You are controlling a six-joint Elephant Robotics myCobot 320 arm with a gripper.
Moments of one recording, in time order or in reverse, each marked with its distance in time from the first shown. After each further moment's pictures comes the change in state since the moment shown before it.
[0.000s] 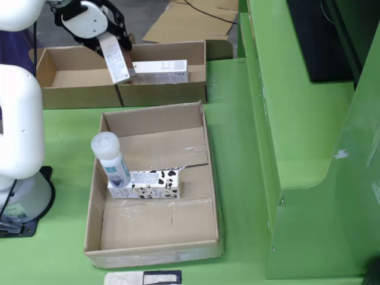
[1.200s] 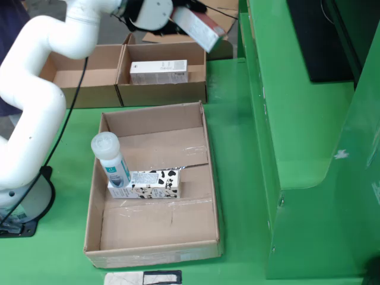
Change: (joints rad) arm -0.341 -0.456 -0.003 1.017 -0.267 -0.693
